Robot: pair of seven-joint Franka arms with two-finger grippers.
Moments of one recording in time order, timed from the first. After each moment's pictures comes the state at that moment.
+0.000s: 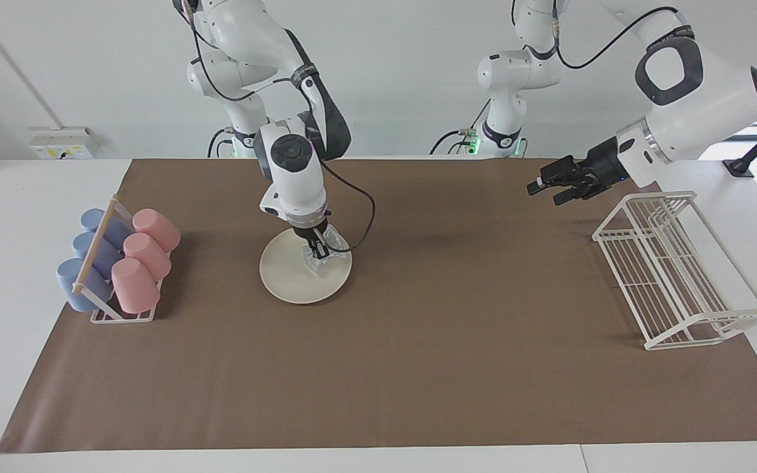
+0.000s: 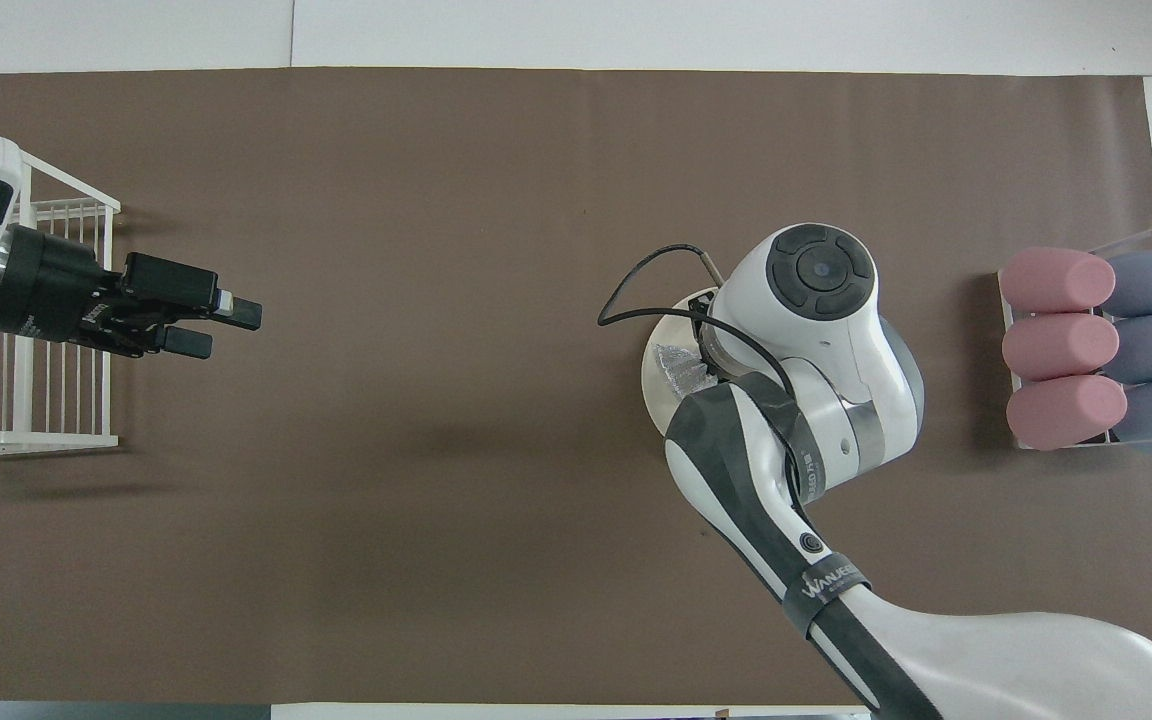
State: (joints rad) left arm 0.04 0.01 -0.06 -1.75 -0.52 1.59 0.00; right arm 0.49 0.20 -0.09 -2.02 0.07 2.18 1.50
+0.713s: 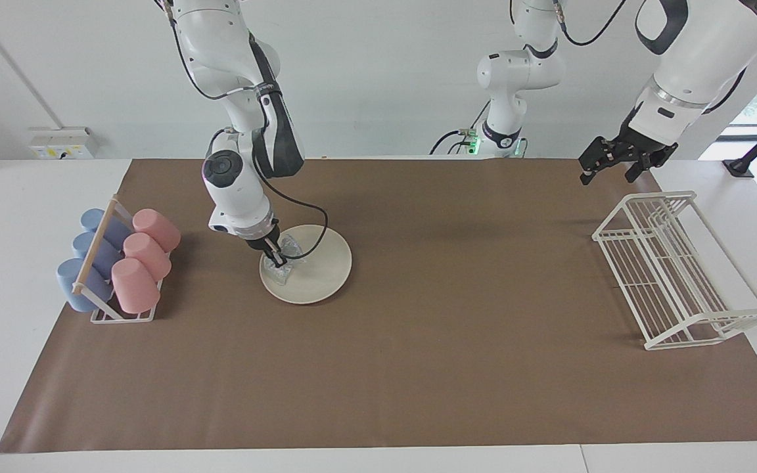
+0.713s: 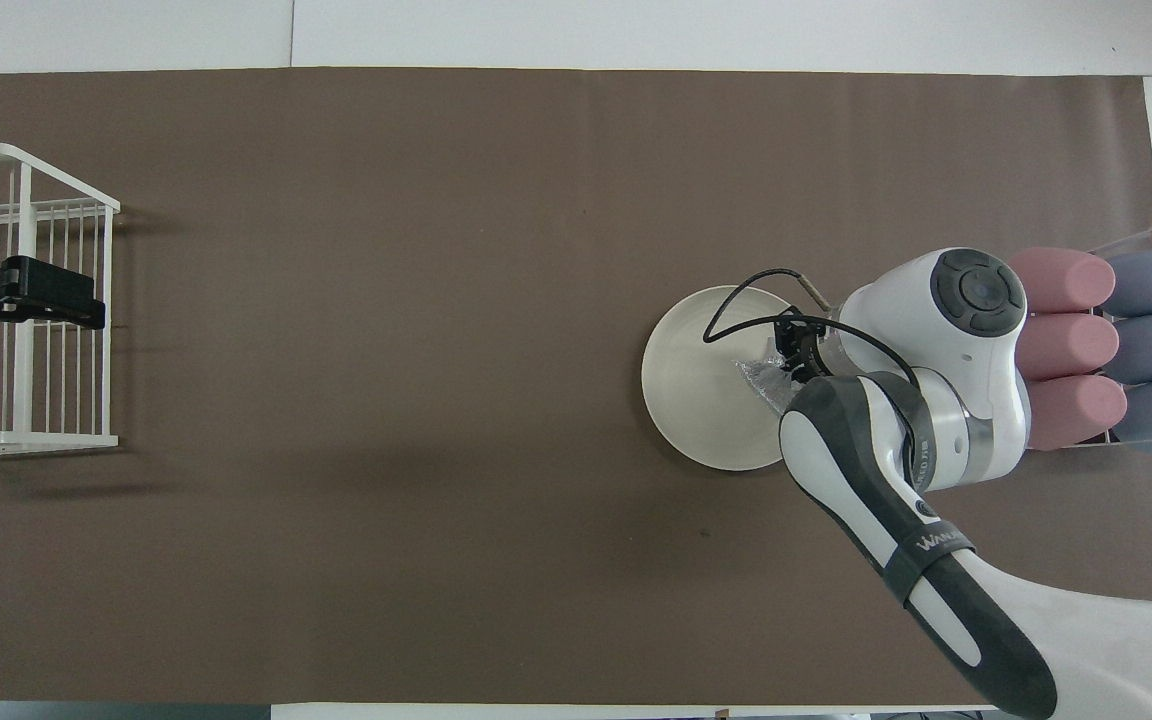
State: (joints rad) left arm 0.00 -0.02 -0.08 -1.61 -0.02 1.54 -0.07; right arm 0.32 0.17 -0.09 -2.15 0.16 2.28 1.12
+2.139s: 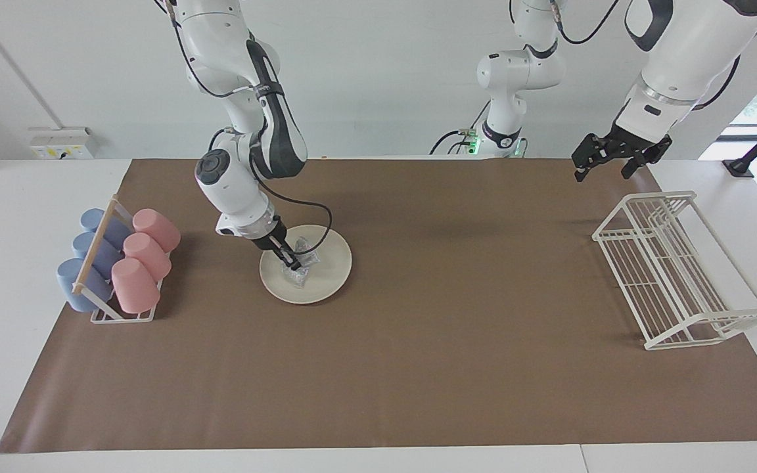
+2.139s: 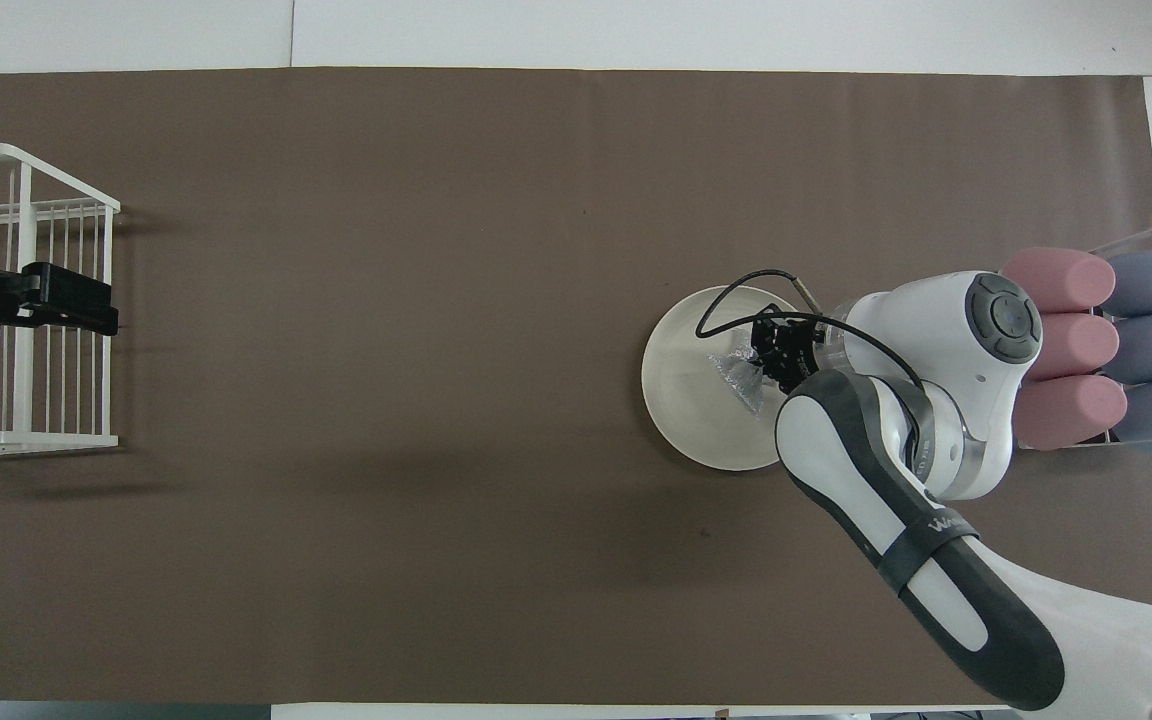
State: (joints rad) left arm -0.01 -0.02 -0.10 -1.60 0.00 1.52 -0.09; right arm 0.33 0.17 -0.09 -2.20 0.42 2.41 0.89
